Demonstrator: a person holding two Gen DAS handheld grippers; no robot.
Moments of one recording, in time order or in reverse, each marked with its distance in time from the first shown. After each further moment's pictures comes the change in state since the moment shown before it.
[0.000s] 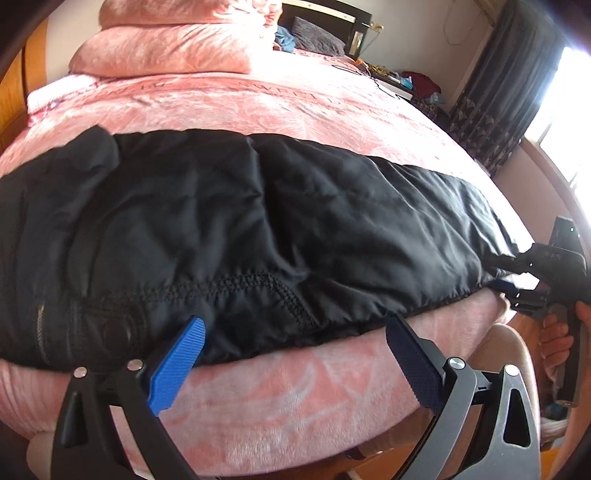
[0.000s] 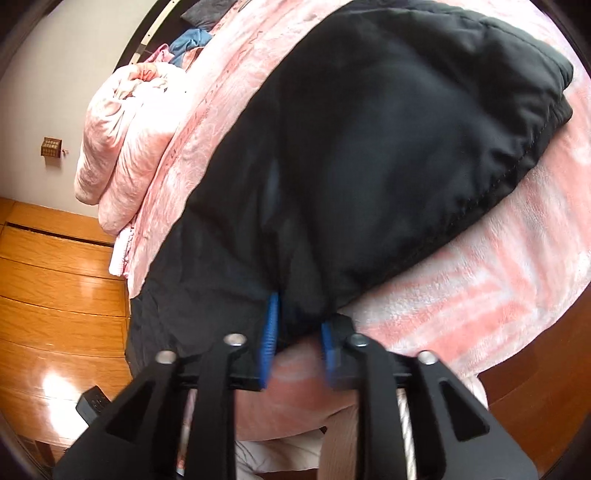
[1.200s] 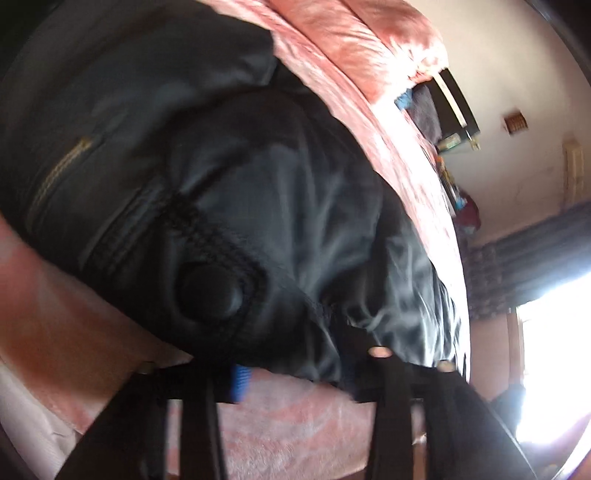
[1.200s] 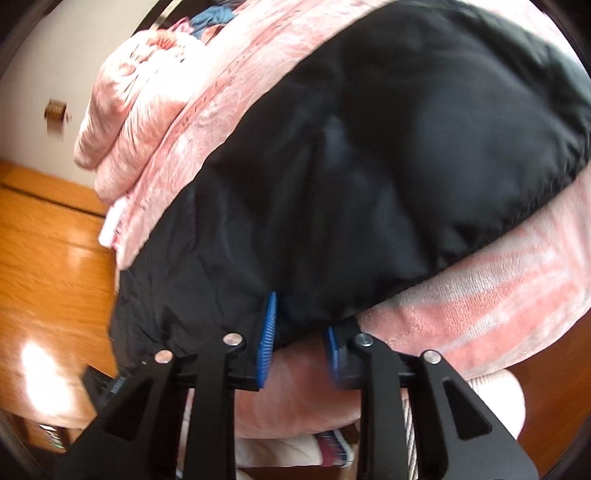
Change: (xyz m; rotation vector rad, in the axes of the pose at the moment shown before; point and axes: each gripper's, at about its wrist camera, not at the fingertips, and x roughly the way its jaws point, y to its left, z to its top) left arm 0.016 0.090 -0.016 -0.631 -0.083 -0.161; right arm 0.025 0.039 -0.020 -0.168 0.033 -0.127
